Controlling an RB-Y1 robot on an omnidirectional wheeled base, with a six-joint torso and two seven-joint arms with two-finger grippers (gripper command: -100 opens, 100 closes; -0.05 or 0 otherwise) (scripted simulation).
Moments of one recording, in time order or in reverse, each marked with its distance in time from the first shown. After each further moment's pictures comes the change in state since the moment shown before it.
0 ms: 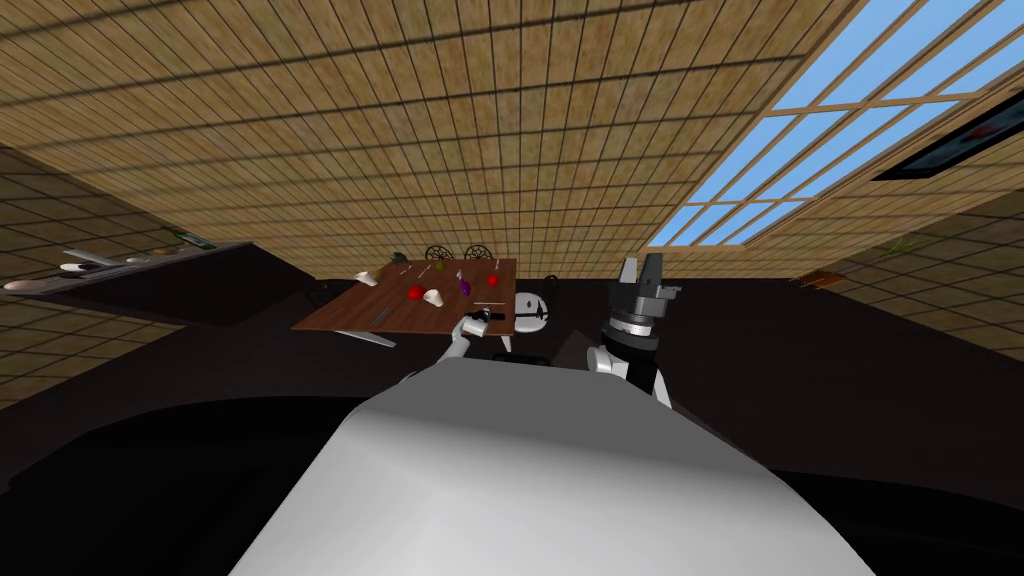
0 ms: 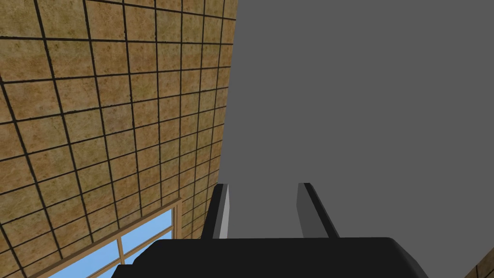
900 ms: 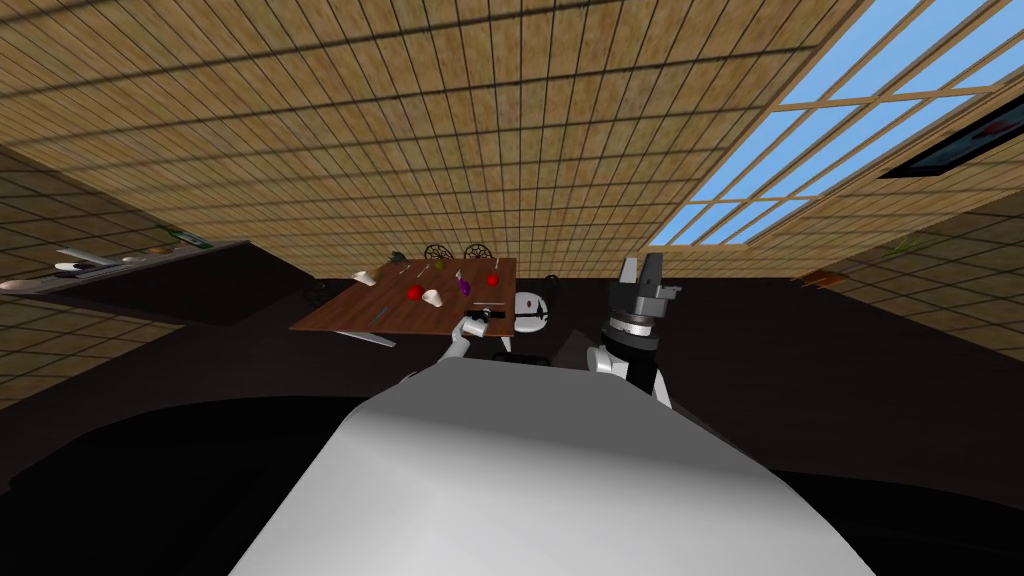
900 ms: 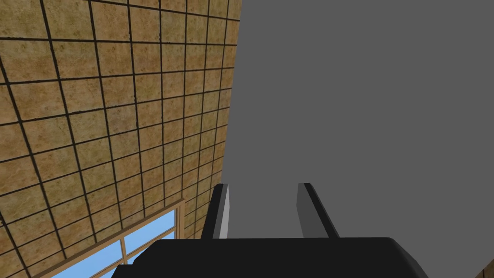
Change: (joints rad) left arm 0.001 -0.002 0.001 0.005 -0.001 -0.009 -0.001; right arm 0.000 0.000 0.000 0.000 0.000 0.000 0.000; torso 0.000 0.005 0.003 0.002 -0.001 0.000
